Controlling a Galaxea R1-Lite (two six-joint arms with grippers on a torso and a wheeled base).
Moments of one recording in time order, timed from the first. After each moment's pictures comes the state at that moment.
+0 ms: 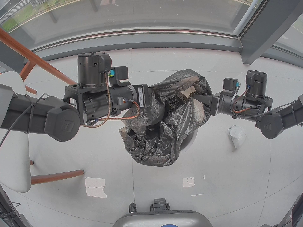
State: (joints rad) left arm -0.55 1.89 -1.25 -0.45 -0.14 -0.24; right arm 0.35 1.93 -1.06 -0.70 0.50 0.12
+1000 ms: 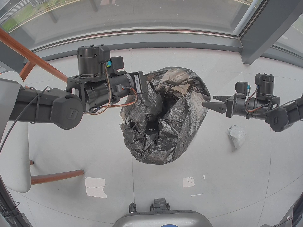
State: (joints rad) left arm -0.51 1.95 -1.37 -0.45 -0.11 -0.27; right arm 0.20 1.93 -1.07 -0.57 0.64 0.02
